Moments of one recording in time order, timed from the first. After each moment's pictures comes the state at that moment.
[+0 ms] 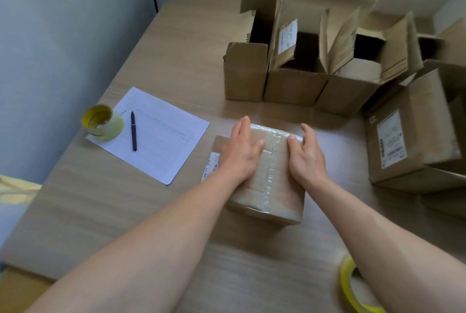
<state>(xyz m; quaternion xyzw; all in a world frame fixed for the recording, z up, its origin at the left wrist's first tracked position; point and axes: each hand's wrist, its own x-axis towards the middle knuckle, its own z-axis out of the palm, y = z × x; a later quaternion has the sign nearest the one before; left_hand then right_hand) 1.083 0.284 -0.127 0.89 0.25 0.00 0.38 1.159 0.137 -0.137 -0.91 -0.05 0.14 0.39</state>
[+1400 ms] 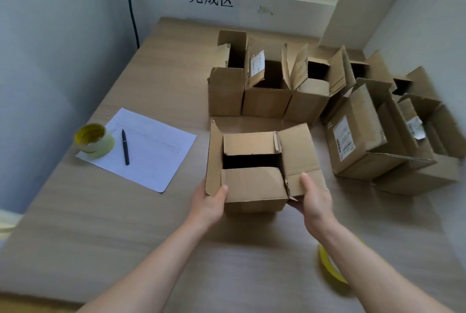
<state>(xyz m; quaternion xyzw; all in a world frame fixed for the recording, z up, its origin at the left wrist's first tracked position) 0.961 0.263 -0.121 0.69 0.38 0.03 0.62 1.062 0.064 -0.105 -0.67 0.22 0.17 0.69</state>
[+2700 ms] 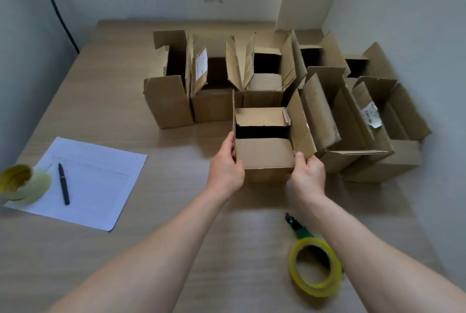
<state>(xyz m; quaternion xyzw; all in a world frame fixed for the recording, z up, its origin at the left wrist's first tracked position) 1.123 0.180 -0.093 0.80 0.21 0.02 0.56 1.165 0.009 -0.103 -0.82 0.20 0.03 0.54</state>
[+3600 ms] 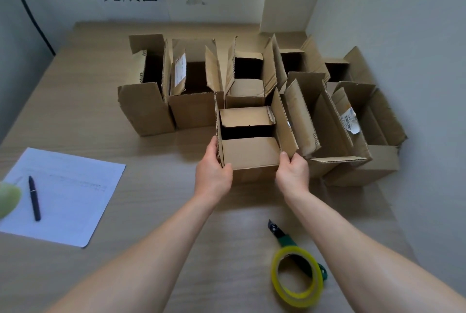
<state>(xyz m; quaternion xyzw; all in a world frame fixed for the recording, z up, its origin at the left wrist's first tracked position) 1.143 0.164 -0.096 0.82 0.24 0.04 0.52 1.196 0.000 -0.107 -0.83 0.19 0.03 0.52</state>
